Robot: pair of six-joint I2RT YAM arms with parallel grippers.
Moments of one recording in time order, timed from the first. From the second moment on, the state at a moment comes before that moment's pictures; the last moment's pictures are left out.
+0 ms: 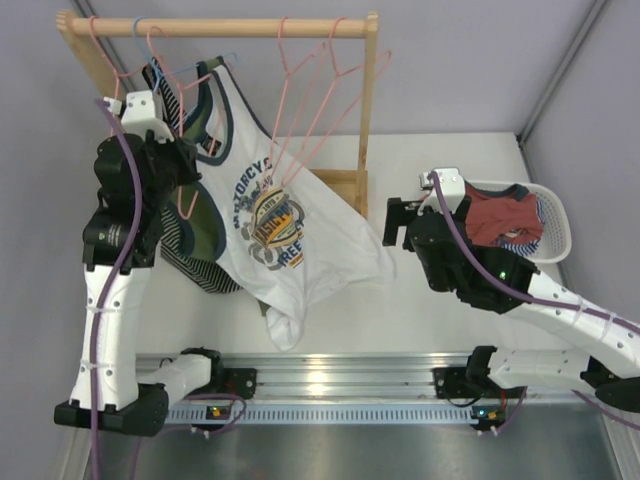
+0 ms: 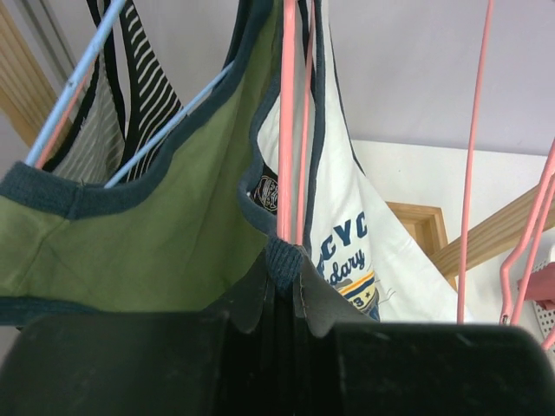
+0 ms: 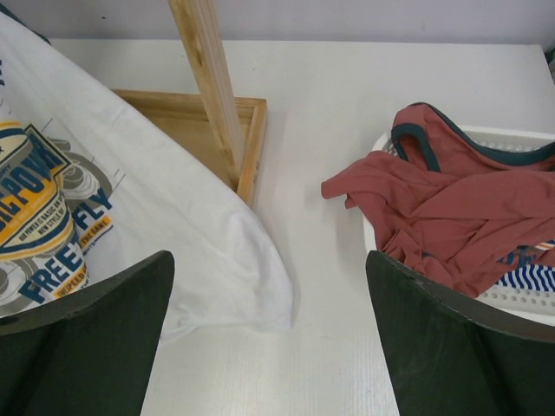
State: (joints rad) left arm -0.12 1.09 1.58 -0.65 -0.07 -0.18; right arm 1.09 1.03 1.23 -0.64 0.96 0.42
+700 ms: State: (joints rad) left arm -0.09 1.18 1.68 -0.63 -0.01 -0.18; right arm 1.10 1.04 1.25 -0.64 0.95 0.42
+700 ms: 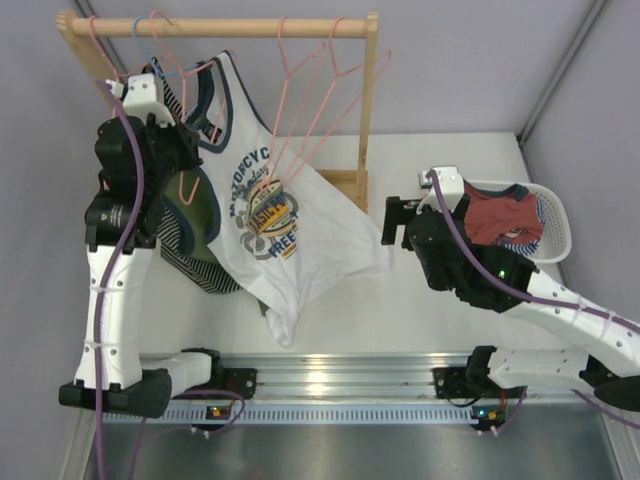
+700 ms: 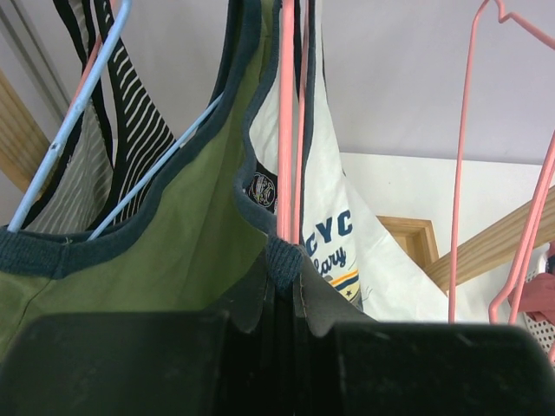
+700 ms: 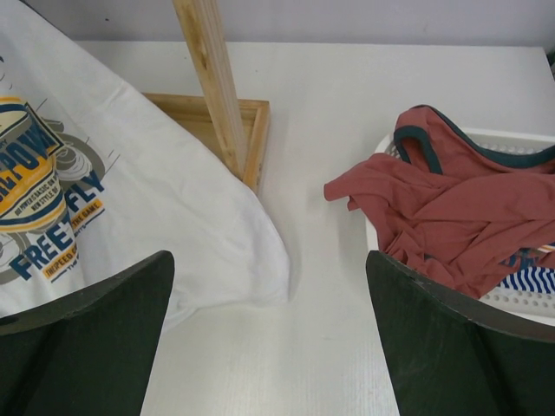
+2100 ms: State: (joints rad) left arm -0.09 1.21 1.64 -0.53 -0.01 -0.17; right arm 1.10 1.03 1.24 -0.65 0.93 0.42
